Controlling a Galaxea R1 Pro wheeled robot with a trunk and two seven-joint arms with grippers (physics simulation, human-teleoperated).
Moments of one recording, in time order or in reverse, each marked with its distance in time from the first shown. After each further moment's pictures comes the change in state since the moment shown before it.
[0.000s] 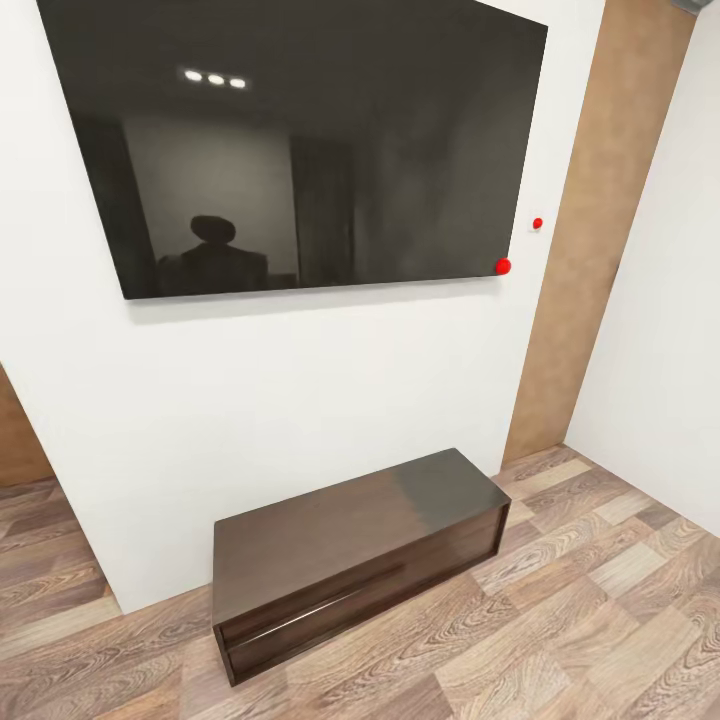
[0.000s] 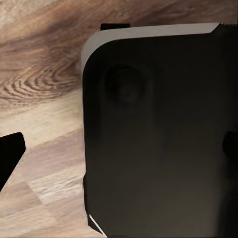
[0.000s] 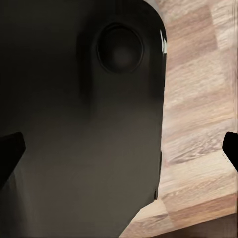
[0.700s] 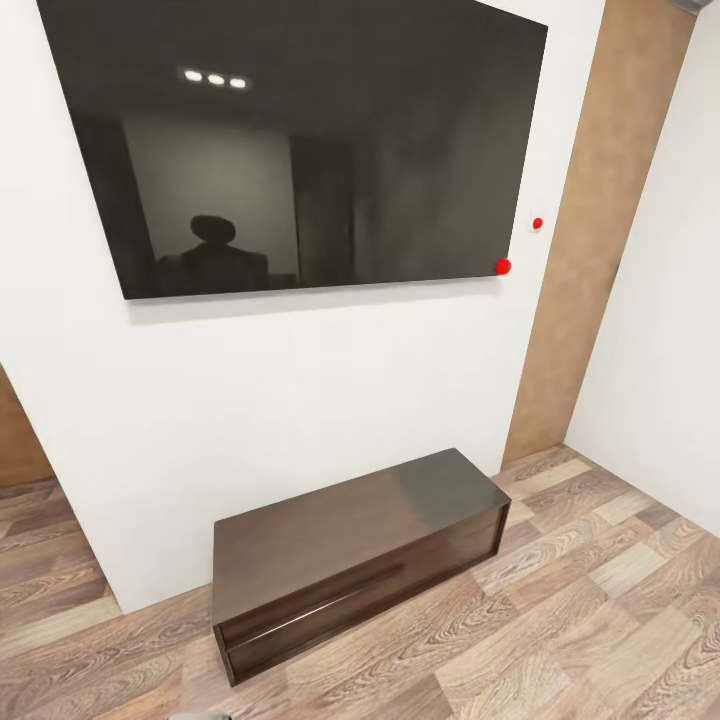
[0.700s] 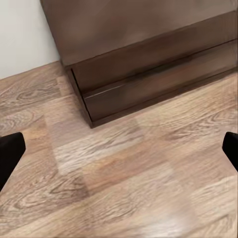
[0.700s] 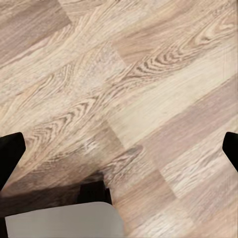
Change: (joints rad) left arm 0.000 0.032 0.004 -0.714 0.007 -0.133 0.005; right arm -0.003 -0.055 -0.164 -0.465 -0.003 -0.033 -0.005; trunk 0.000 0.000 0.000
